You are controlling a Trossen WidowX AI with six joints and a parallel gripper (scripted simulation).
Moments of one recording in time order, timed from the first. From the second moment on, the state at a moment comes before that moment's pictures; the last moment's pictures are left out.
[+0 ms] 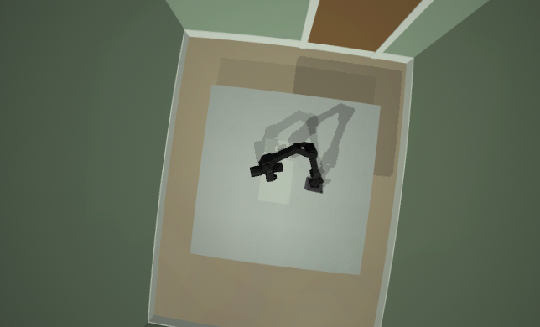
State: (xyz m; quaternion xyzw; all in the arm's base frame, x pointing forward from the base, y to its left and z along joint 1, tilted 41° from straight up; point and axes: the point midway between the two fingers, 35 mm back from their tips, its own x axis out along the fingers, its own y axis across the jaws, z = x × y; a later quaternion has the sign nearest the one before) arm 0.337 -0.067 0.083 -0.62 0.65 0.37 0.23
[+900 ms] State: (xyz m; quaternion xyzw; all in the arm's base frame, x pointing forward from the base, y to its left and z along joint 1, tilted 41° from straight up) arm 0.337 -0.066 0.083 -0.62 0.65 0.37 0.23
